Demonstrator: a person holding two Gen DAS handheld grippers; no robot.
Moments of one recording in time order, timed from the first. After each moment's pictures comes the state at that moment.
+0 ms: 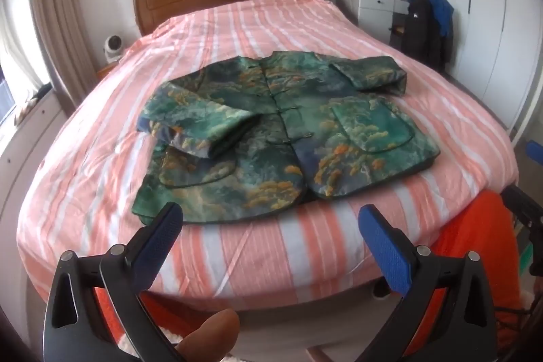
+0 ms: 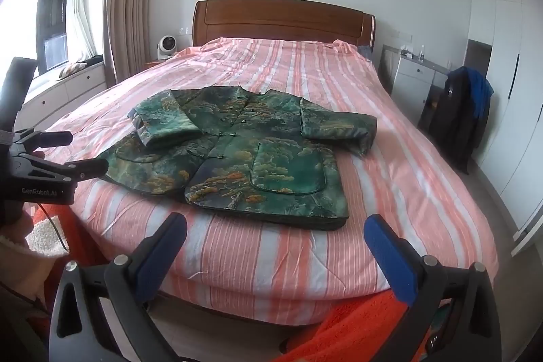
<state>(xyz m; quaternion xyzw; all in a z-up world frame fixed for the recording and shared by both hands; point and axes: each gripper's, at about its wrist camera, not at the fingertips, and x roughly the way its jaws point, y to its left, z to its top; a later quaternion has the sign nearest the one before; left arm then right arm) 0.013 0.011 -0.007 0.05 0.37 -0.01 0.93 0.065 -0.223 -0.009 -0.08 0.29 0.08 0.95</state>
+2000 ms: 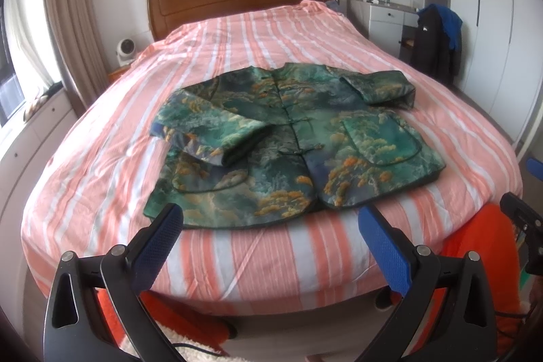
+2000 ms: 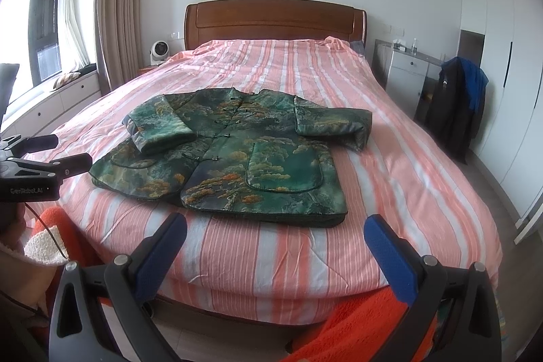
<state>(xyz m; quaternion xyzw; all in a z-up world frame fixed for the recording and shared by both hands) 0.004 0.019 0.002 0.03 0.35 0.01 0.94 0.070 -0.227 -0.013 -0.05 0.29 0.07 0.95</state>
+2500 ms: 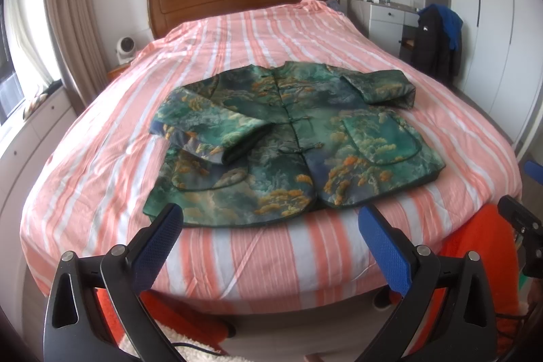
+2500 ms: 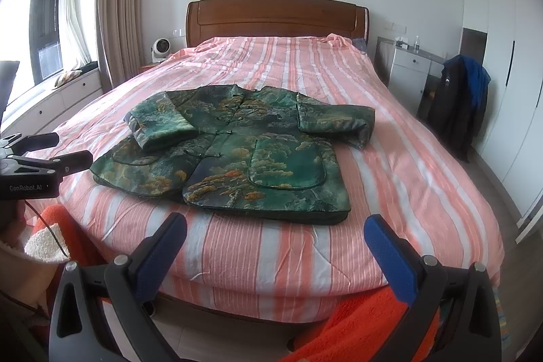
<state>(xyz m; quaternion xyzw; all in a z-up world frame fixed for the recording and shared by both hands) 0.003 0.019 0.002 0.03 0.35 0.01 0.94 0.071 -0.226 -0.015 -0.05 0.29 0.08 0.95</state>
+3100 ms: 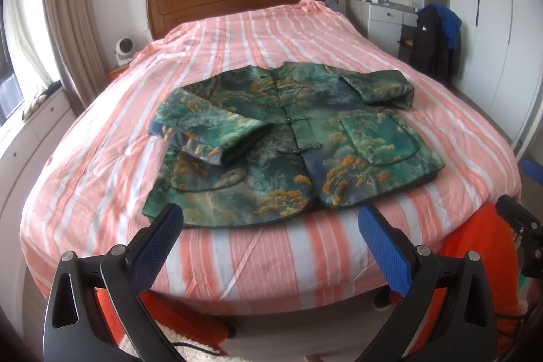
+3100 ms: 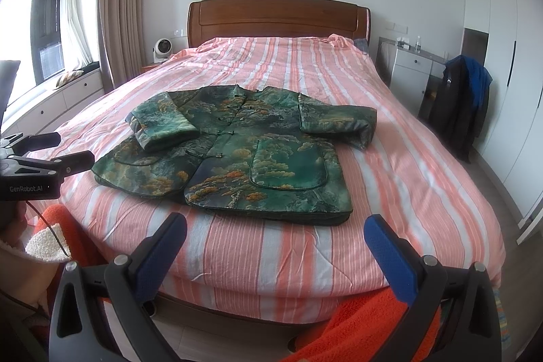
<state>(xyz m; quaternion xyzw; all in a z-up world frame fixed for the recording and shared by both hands) 0.003 0.018 0.002 0.03 0.35 0.01 0.94 0.072 -0.225 -0.015 -0.05 0.29 0.08 0.95</state>
